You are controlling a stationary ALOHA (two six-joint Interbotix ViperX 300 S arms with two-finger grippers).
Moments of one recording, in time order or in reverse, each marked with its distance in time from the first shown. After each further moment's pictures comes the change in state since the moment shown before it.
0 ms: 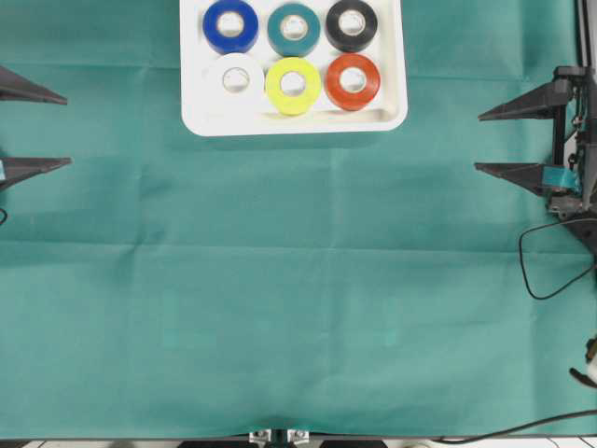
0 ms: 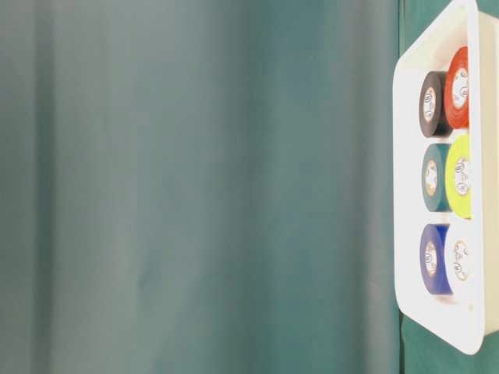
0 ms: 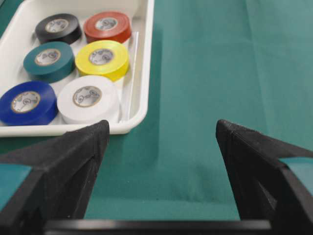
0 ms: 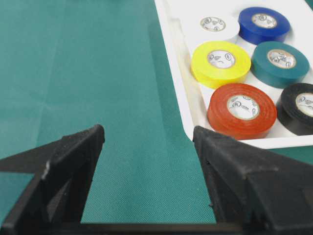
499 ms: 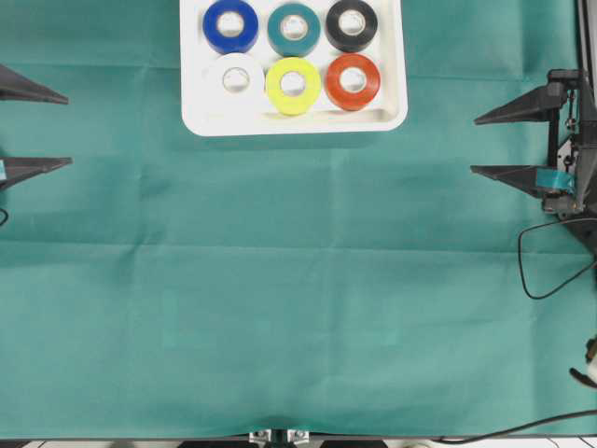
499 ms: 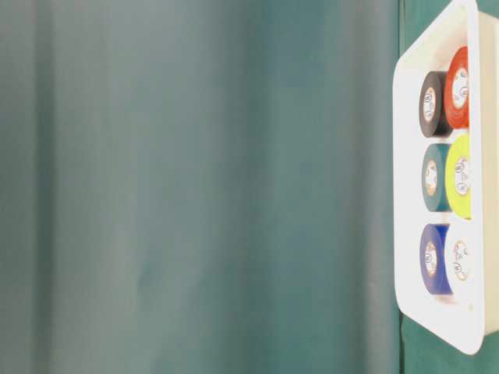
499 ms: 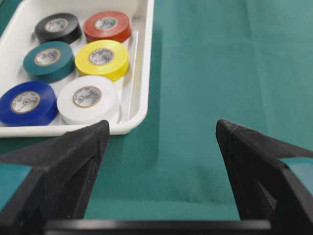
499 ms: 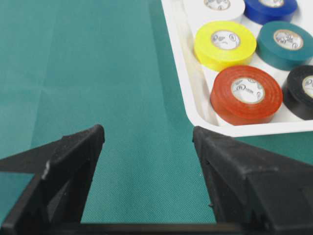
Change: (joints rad) left arm 0.000 0.006 -0.002 0.000 -0.002 0.000; right arm 0.000 0.046 0.000 -0.002 -0.002 0.000
